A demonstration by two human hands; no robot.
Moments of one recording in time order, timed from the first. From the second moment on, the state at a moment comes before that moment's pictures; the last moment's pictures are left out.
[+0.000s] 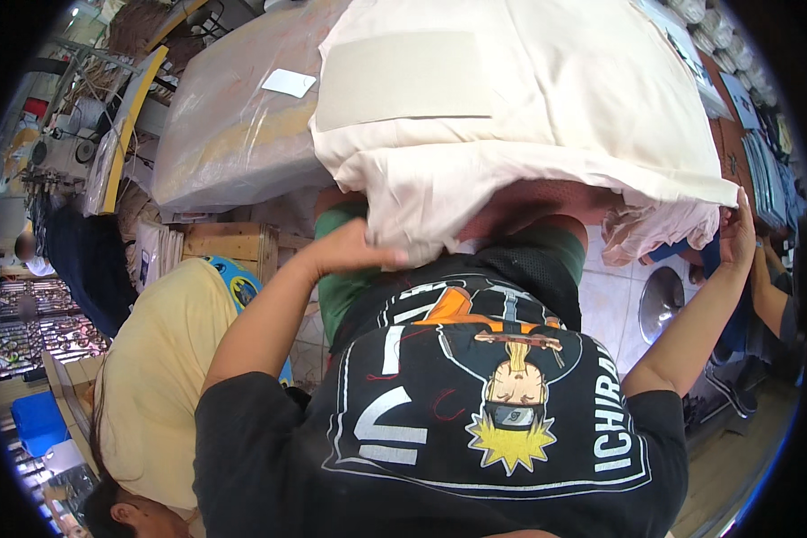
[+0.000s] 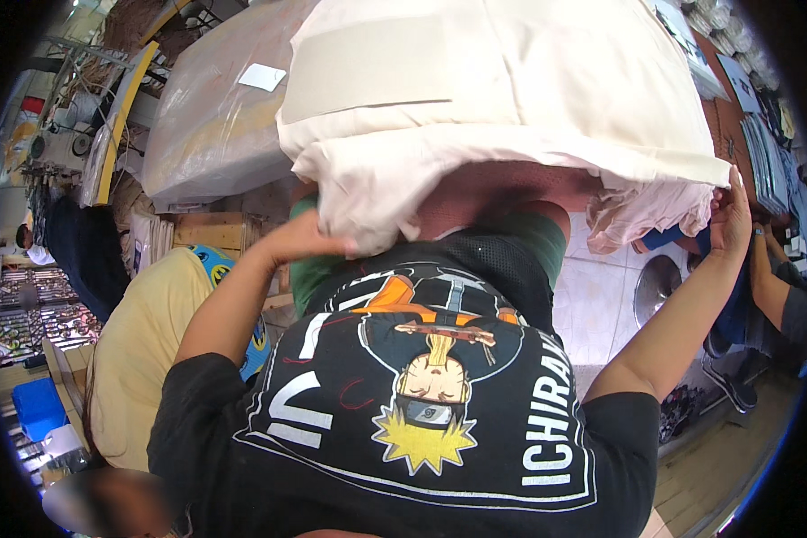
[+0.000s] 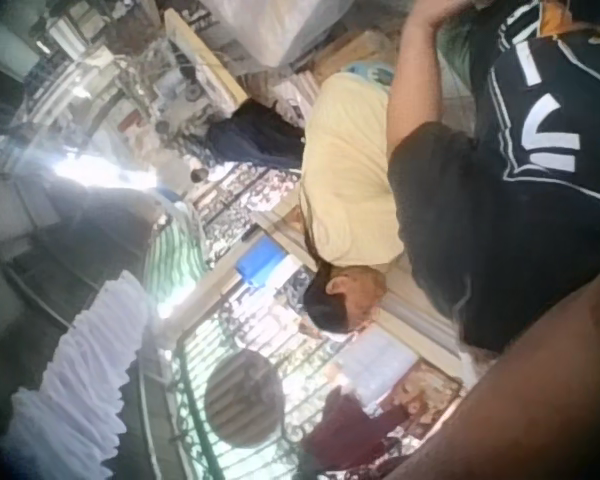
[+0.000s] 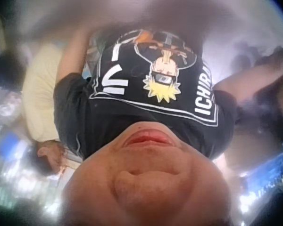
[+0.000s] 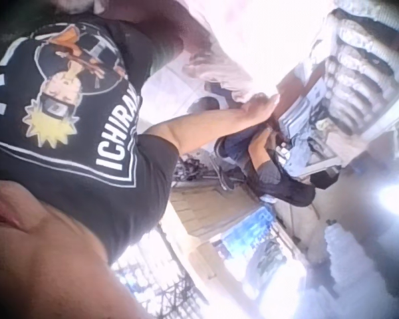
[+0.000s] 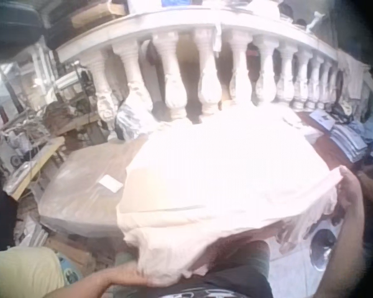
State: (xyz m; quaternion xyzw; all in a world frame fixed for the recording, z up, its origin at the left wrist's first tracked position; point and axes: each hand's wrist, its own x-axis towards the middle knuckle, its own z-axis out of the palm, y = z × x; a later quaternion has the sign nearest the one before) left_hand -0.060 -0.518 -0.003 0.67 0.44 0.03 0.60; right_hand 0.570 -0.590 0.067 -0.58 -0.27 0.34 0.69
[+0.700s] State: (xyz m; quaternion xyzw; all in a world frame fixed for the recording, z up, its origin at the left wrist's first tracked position) left_hand -0.026 -0.201 0.220 0.83 0.53 0.09 0.16; right_hand 0.625 -0.380 0.090 -0.75 -0.30 0.16 0.57
